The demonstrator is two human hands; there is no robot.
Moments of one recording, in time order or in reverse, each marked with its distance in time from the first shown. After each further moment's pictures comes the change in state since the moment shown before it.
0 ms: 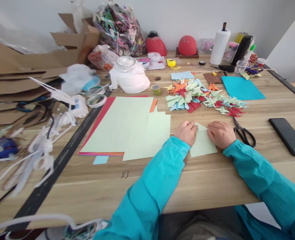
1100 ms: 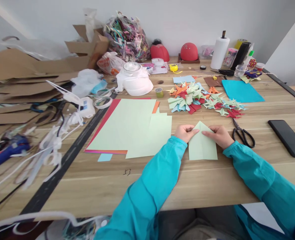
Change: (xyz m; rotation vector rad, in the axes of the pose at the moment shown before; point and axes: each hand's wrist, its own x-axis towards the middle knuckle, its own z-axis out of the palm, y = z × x) left_hand 0.001 0.013 -0.017 -1.335 0.106 -0.714; right_hand 0.009 -0.017 -0.011 1.256 -0.292 0.815
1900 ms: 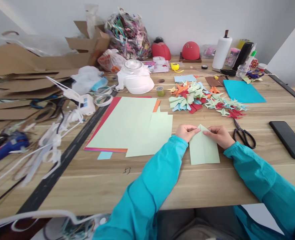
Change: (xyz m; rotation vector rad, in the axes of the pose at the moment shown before) left_hand 0.003 -0.003 -0.001 0.131 0.056 0.016; right_hand -0.002 -0.002 0.001 -0.044 -0.046 -0.041
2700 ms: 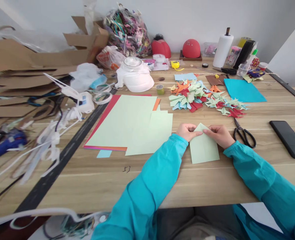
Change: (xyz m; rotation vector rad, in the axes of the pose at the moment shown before) left_hand -0.001 -0.001 0.002 -0.176 -0.137 -0.092; right_hand 0.001 0.003 0.000 -0.035 0.026 -0.040
